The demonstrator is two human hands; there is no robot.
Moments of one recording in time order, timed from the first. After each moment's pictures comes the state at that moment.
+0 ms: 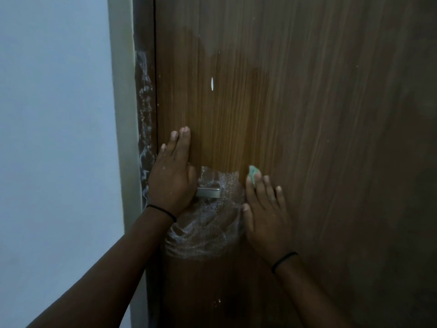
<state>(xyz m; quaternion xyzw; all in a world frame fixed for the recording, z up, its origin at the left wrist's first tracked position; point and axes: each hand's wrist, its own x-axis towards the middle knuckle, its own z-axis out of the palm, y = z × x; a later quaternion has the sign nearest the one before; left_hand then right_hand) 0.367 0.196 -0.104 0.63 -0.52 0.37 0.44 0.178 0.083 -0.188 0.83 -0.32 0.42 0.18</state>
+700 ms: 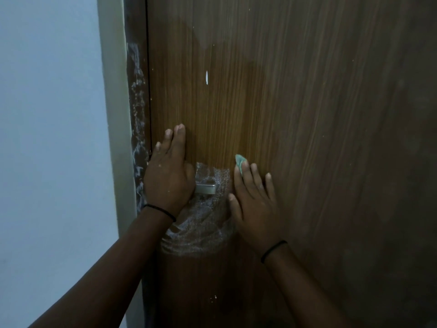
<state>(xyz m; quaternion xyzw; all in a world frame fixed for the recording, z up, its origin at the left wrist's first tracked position) 0.360 0.194 -0.106 0.64 -0.49 0.39 0.45 0.194 0.089 -0.174 0.82 -0.27 0.47 0.18</state>
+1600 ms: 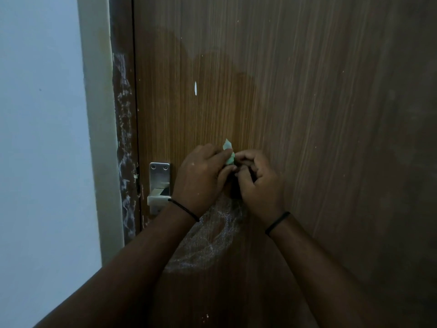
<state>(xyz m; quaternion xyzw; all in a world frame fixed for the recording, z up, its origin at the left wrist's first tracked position) 0.311 0.159 -0.074 0.52 -0.61 0.40 0.43 0.185 0.077 -0.091 0.75 -0.09 0.64 -0.11</state>
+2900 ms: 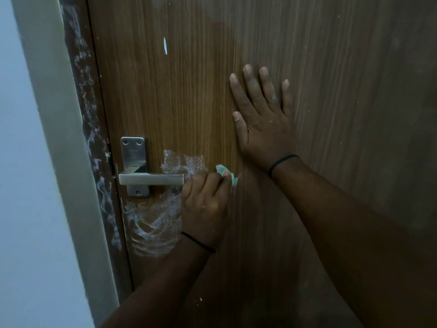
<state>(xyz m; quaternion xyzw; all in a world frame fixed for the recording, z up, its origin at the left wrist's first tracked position) 0.273 0.120 -0.187 0.55 -0.48 0.56 0.39 0.170 0.013 -0.059 0.72 -0.25 0.53 0.37</state>
